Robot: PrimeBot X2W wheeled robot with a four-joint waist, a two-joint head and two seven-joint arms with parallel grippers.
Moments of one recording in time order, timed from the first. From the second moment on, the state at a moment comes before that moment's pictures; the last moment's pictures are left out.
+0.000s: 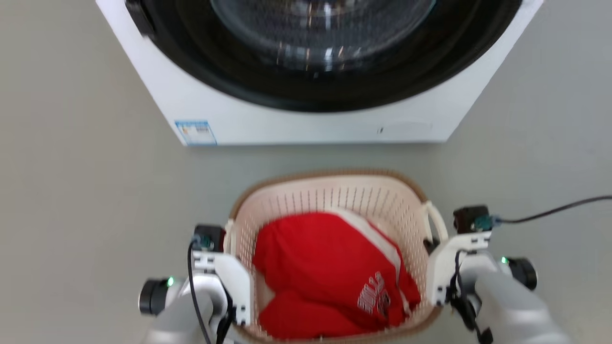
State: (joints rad) left arm -0.69 0.03 -0.97 1.28 -0.94 0.03 -0.12; right arm -0.69 -0.05 0.37 1.30 0.41 0.13 -0.02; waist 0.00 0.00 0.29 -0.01
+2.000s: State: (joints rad) left arm -0.47 0.04 -1.04 1.30 -0.96 -0.02 -0.09; right arm -0.52 -0.05 0.68 1.29 0.69 0.12 0.07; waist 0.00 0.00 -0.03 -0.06
